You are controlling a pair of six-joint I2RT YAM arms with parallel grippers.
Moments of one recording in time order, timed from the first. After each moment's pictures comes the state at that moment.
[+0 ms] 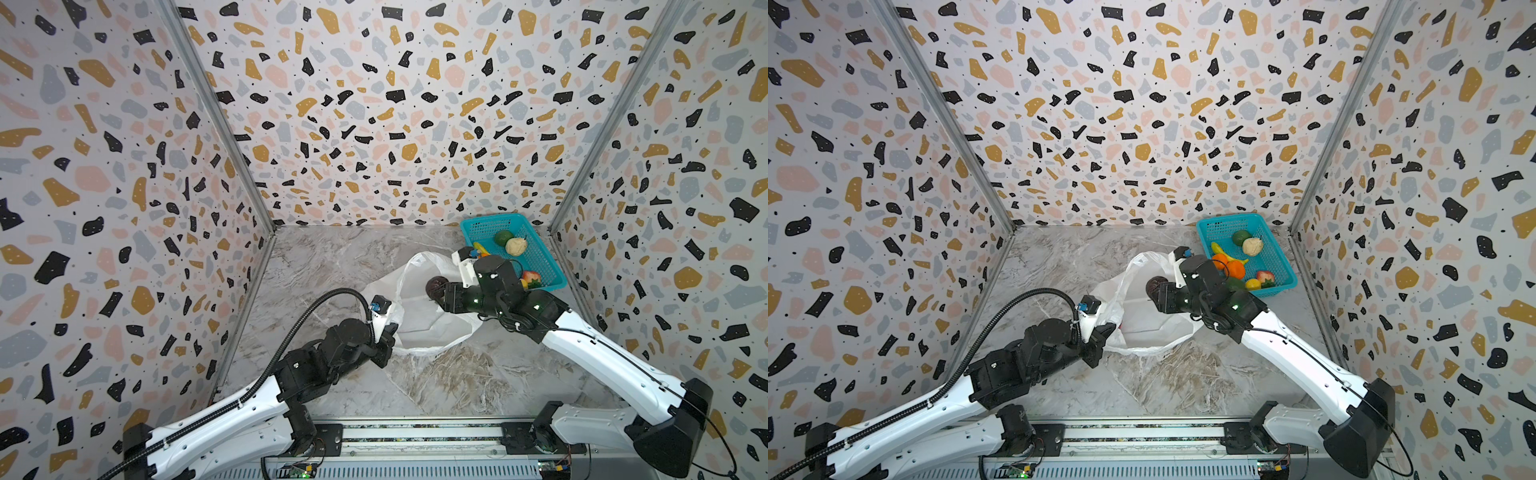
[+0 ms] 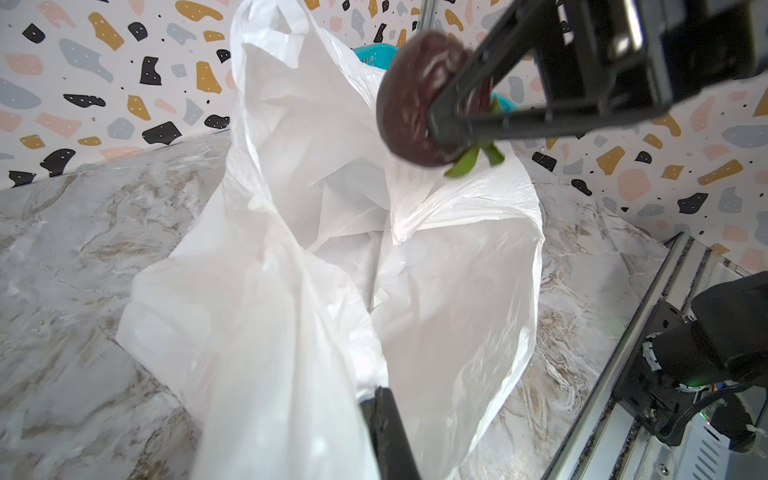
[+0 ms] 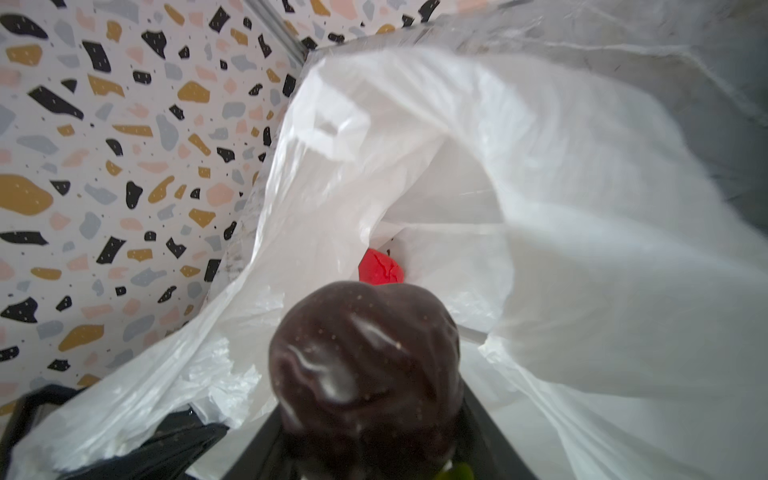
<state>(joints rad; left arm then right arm) -0.99 0.80 0.72 -0.38 -0.19 -0.25 0.72 1.21 1.19 -0.57 -0.11 0.57</state>
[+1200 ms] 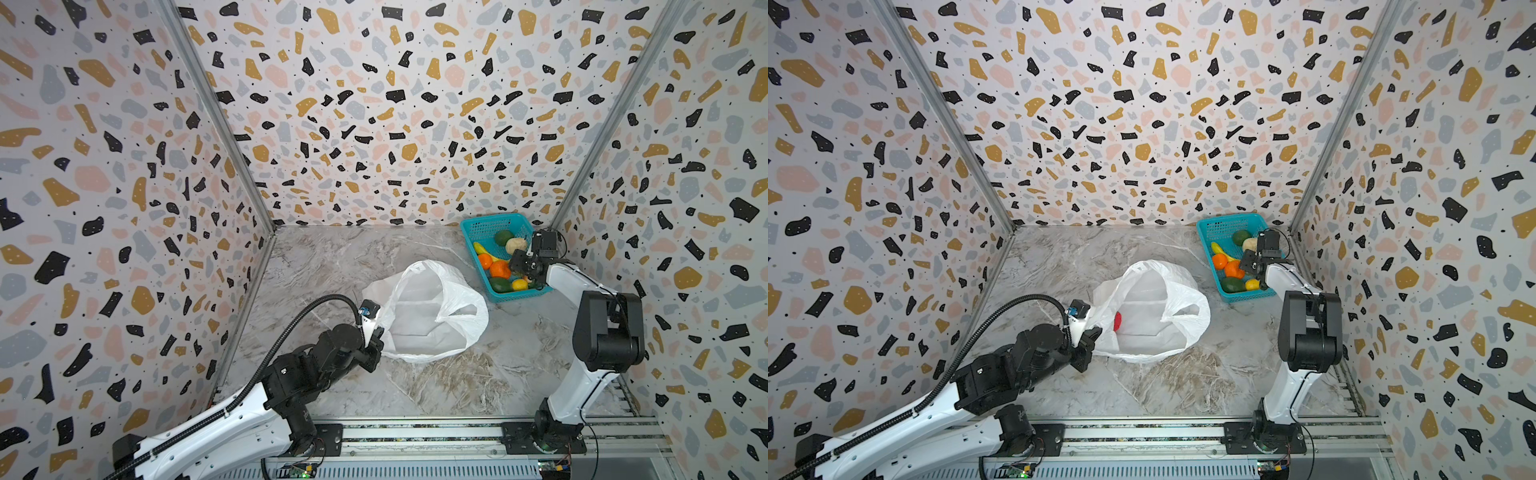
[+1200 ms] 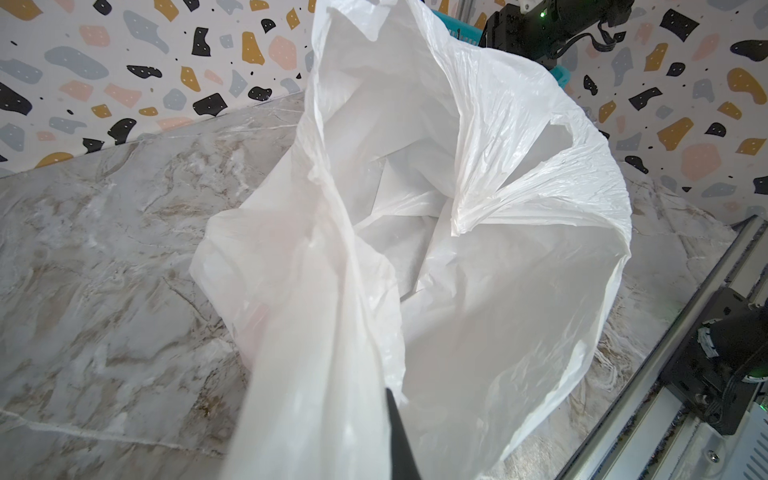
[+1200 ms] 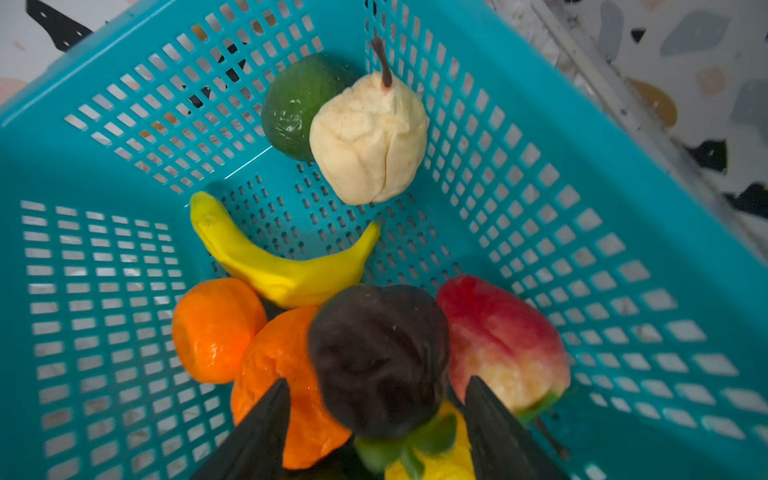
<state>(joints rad) -0.99 0.72 0.72 -0.54 -0.27 -0.27 -0.04 1.83 1.28 -0.24 0.05 0.32</state>
